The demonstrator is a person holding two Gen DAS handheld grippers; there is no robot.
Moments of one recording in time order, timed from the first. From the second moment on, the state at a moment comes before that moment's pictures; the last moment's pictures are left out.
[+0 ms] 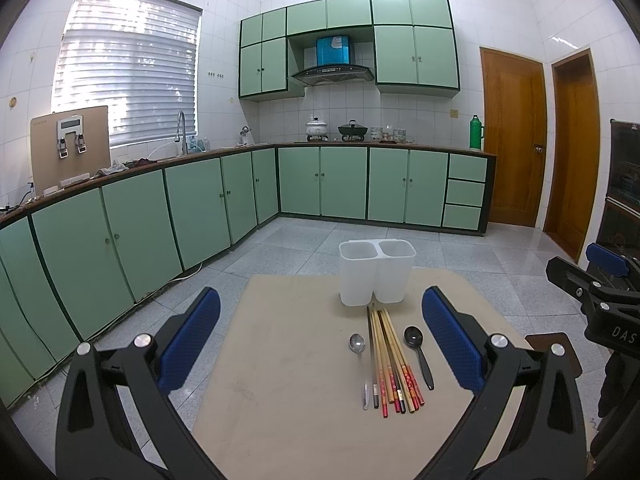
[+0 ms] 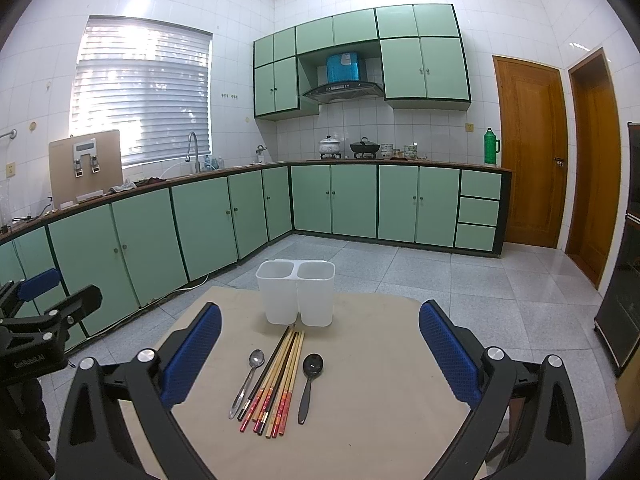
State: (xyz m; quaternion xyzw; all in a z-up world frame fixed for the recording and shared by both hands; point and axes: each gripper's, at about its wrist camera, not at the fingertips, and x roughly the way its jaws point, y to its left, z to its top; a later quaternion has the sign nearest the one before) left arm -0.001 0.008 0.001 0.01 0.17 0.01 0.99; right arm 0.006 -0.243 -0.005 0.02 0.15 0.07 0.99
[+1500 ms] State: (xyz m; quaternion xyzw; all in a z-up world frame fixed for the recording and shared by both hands) left arm 0.014 0.006 -0.003 0.01 0.19 0.01 0.98; right arm 0.017 -0.246 -0.023 0.02 0.17 0.07 0.98
